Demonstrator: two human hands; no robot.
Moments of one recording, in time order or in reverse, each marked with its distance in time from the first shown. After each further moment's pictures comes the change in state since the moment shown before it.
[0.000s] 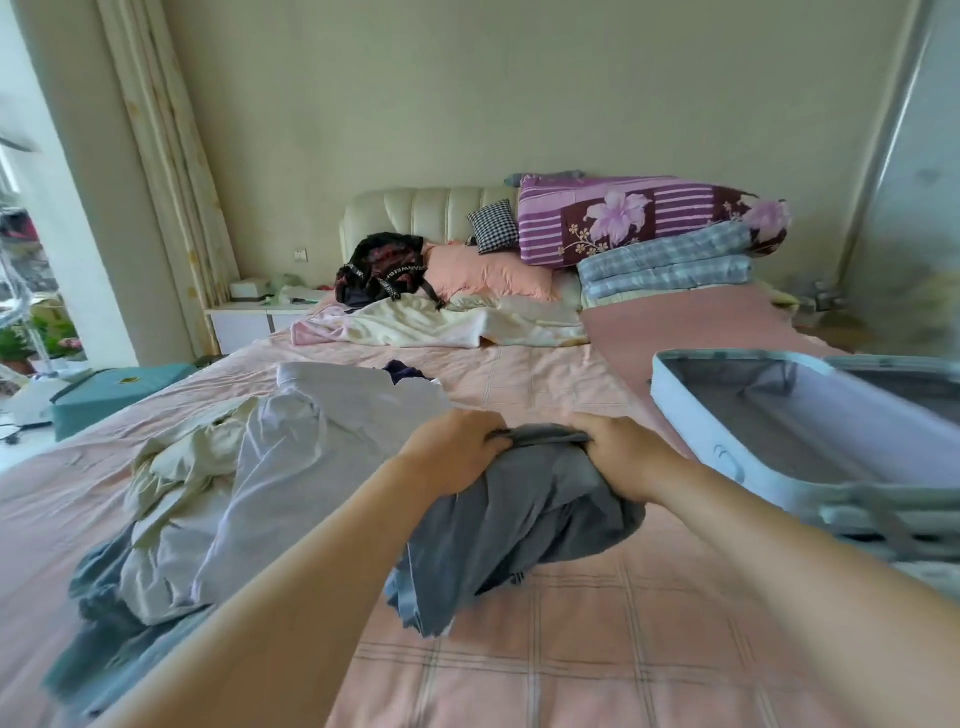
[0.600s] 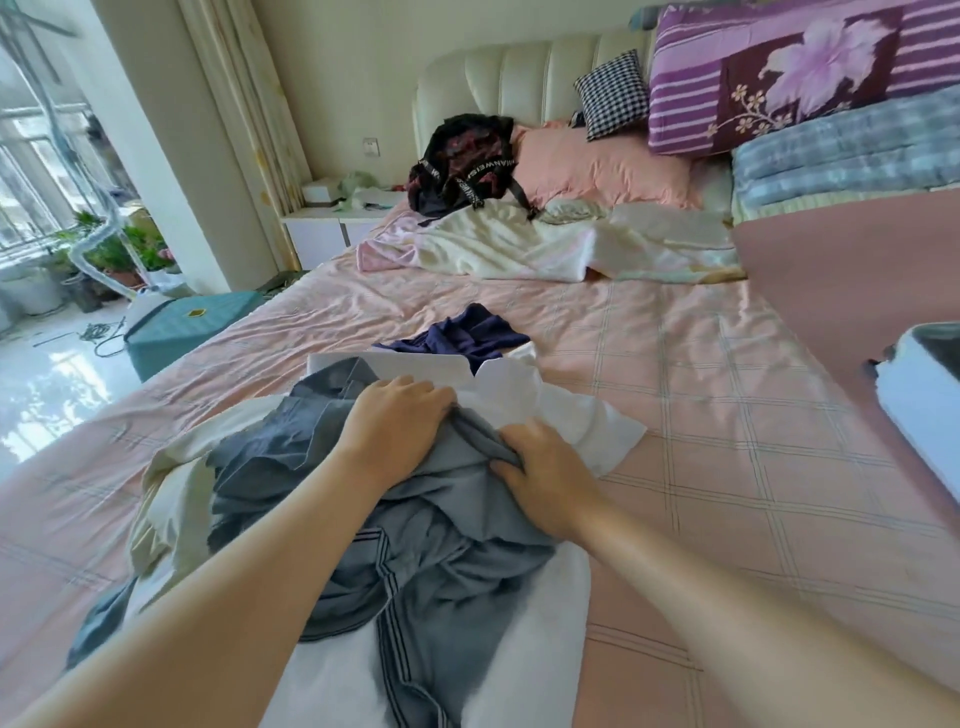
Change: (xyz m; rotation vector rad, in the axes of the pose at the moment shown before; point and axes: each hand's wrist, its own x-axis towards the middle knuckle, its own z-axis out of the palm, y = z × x) left_hand 0.094 -0.248 0.018 0.455 0.098 -0.114; right_hand 0.243 -0.068 0.179 0.361 -0.069 -0.281
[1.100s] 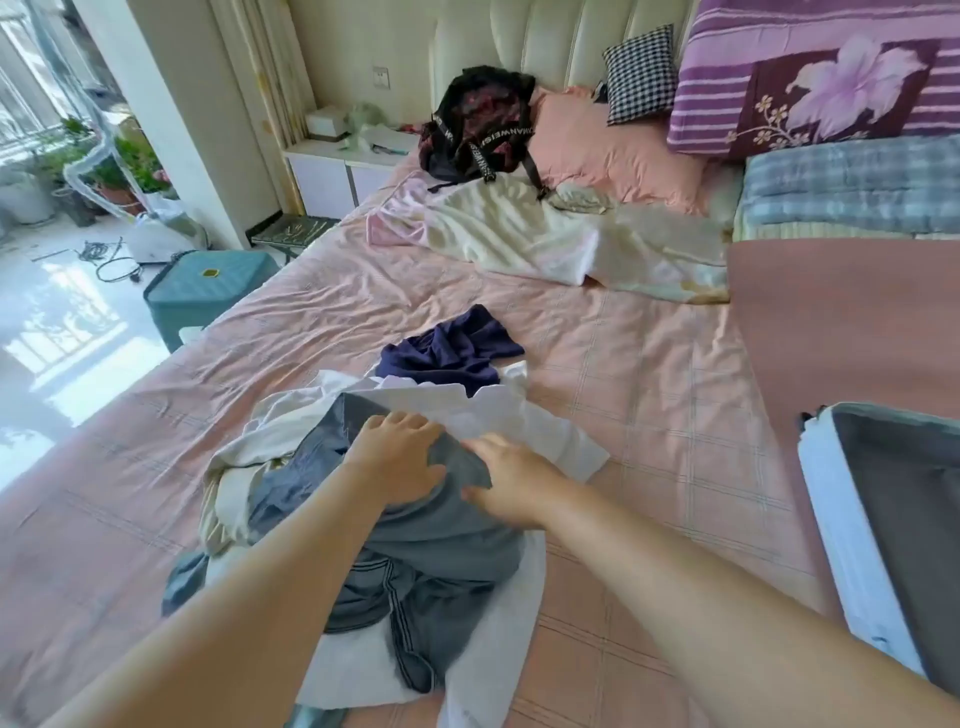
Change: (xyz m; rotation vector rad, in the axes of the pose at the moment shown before) left_hand 0.019 -0.004 -0.110 -0.186 -0.621 -0.217; right_hand 0.033 -0.109 -0.108 -0.162 -0.537 0.170
